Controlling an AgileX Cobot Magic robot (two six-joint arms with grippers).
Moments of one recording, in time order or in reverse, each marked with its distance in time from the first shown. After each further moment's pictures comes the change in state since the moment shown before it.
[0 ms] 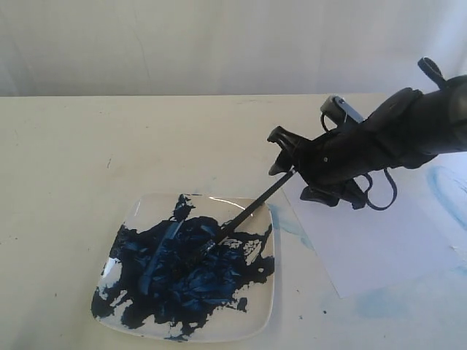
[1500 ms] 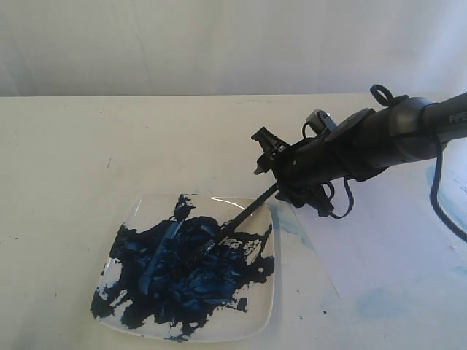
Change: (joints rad) left arm 0.000 0.000 0.000 0.000 0.000 0.000; right arm 0.077 0.161 -0.090 0.232 -0.148 0.025
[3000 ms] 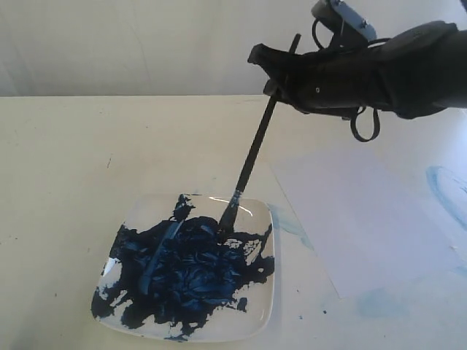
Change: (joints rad) left arm 0.000 0.000 0.000 0.000 0.000 0.000; right arm 0.008 -0.343 -0.008 0.039 -0.023 -0.515
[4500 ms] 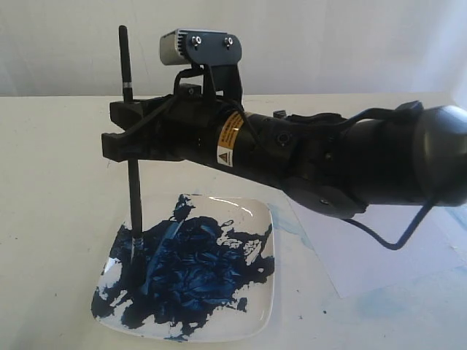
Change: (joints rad) left arm 0.000 0.000 0.000 0.000 0.000 0.000; right arm 0.373 0.031 0.161 -1.650 -0.756 1.242
